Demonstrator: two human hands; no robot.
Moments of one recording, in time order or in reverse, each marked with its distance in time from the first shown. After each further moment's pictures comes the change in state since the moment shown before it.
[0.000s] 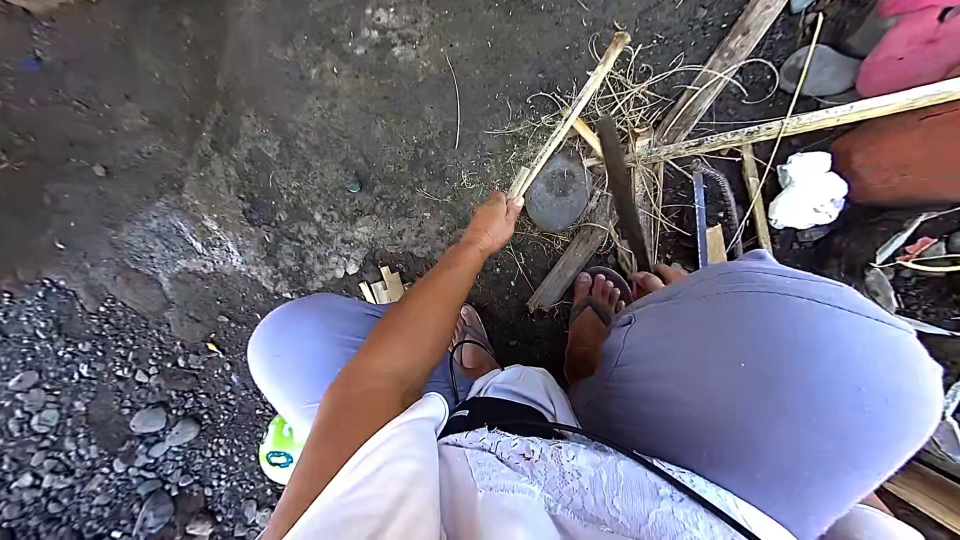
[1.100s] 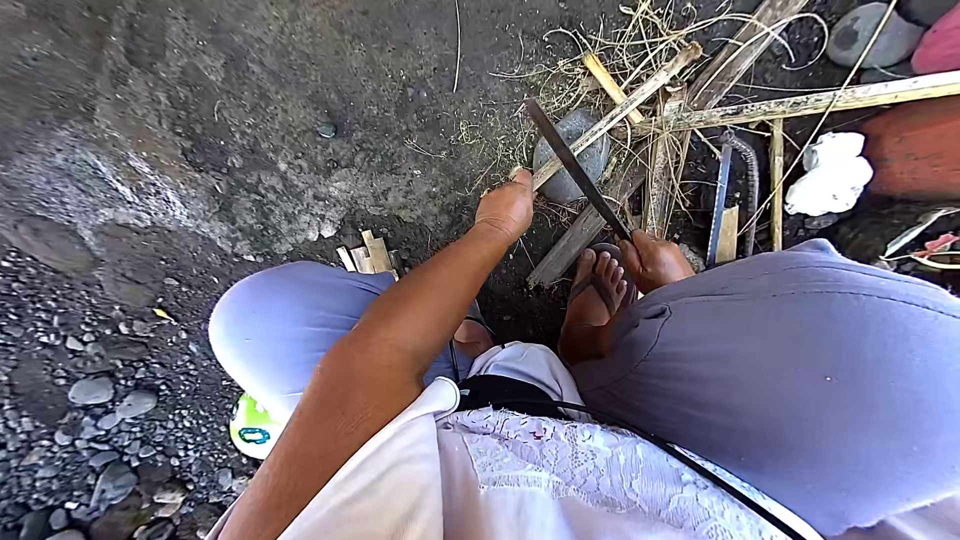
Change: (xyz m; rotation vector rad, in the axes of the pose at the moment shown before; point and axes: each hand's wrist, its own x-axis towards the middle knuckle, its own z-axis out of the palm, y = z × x) left_hand -0.003 0.013 0.035 0.344 -0.043 -0.067; right_hand 0.053 0.030 -0.009 -0.353 -0.266 -0.465
